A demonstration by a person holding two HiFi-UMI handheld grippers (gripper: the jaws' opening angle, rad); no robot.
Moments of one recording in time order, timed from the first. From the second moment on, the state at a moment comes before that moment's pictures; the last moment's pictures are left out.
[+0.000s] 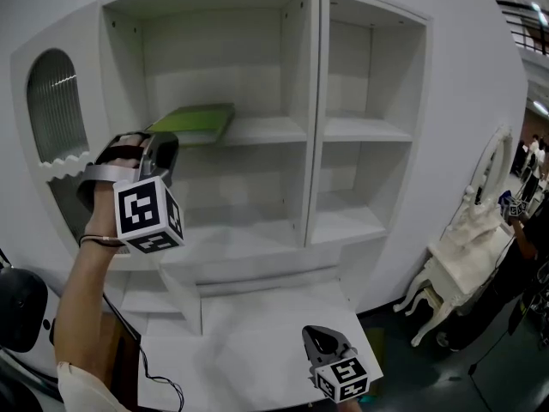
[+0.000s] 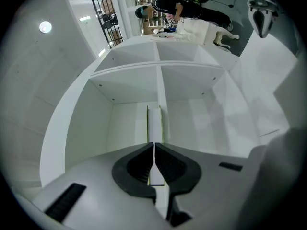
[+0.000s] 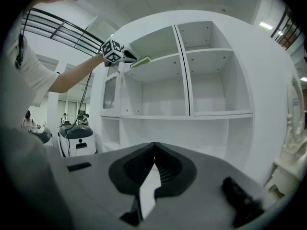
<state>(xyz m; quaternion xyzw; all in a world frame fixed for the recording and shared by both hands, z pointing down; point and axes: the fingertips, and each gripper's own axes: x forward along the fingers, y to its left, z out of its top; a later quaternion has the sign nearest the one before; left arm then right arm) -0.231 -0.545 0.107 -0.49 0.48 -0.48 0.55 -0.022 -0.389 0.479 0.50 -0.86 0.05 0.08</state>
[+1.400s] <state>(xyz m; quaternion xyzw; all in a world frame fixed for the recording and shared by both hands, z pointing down) -0.204 -0.397 0.394 -0.70 0.50 -0.44 0.27 -0.006 -0.299 0.503 0.37 -0.92 0.04 0.09</state>
